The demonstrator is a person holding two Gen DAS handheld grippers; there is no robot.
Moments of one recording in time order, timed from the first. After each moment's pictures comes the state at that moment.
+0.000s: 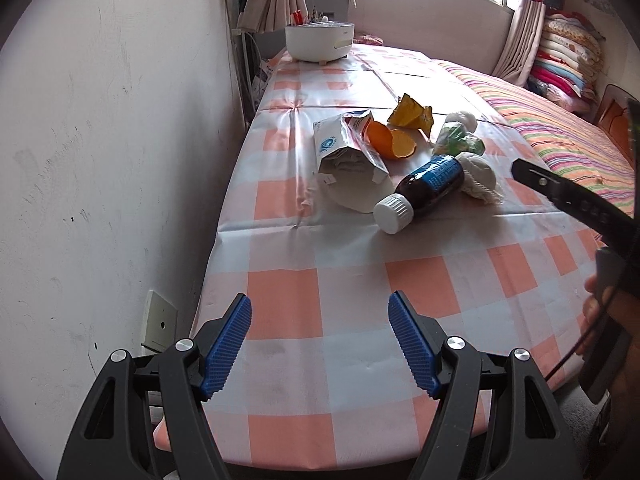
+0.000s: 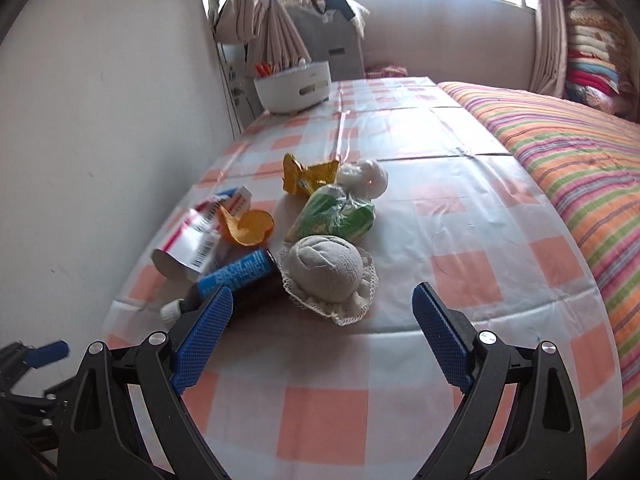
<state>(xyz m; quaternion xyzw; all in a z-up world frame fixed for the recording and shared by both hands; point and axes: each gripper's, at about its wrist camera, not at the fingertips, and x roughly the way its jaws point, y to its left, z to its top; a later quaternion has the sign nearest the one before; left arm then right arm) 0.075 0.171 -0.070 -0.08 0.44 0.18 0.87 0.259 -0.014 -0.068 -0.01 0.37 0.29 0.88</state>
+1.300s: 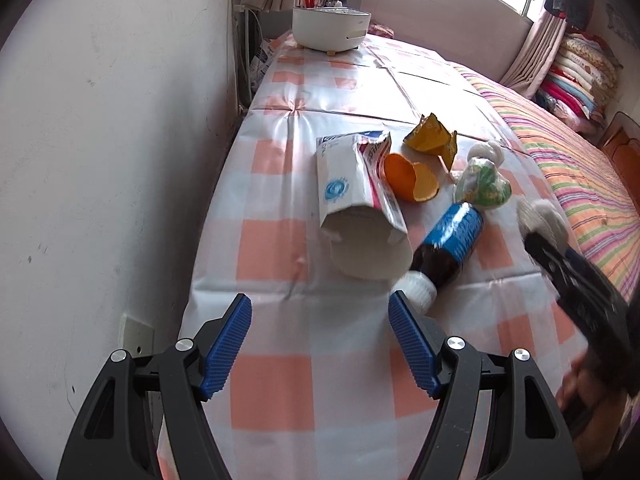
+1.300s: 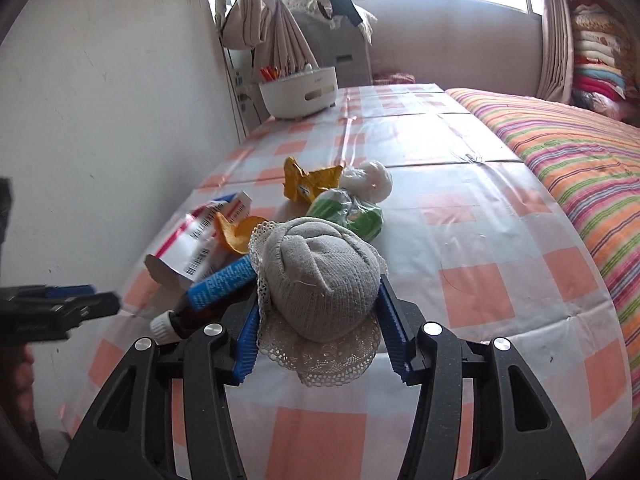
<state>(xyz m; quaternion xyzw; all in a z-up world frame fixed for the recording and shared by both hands) 0.152 0.216 -0.071 -0.14 0.47 0.17 0.86 0.261 -0.013 -0.069 -0.01 0.35 0.31 0.88</state>
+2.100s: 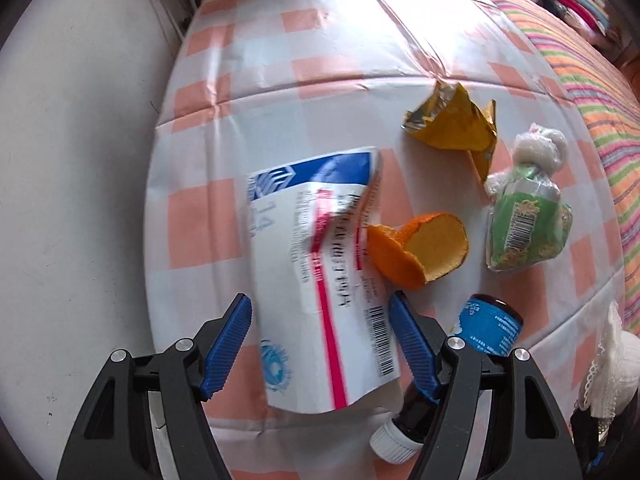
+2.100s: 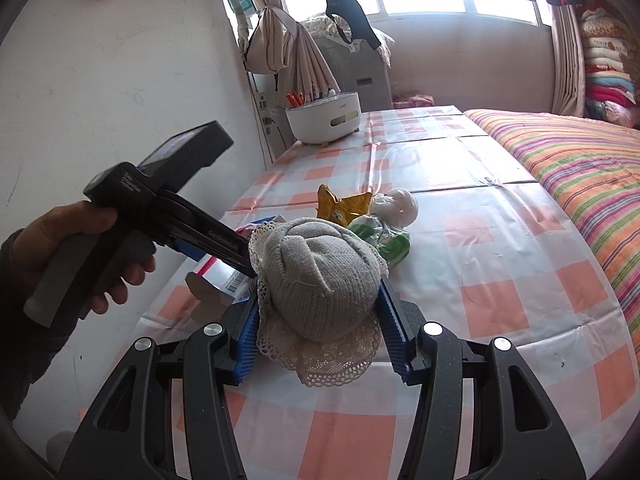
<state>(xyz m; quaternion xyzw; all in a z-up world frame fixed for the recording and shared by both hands) 0.311 0.230 -0.103 -0.07 0.64 0.12 0.76 0.245 -0.013 -0.057 0.02 0.31 0.35 0.88</state>
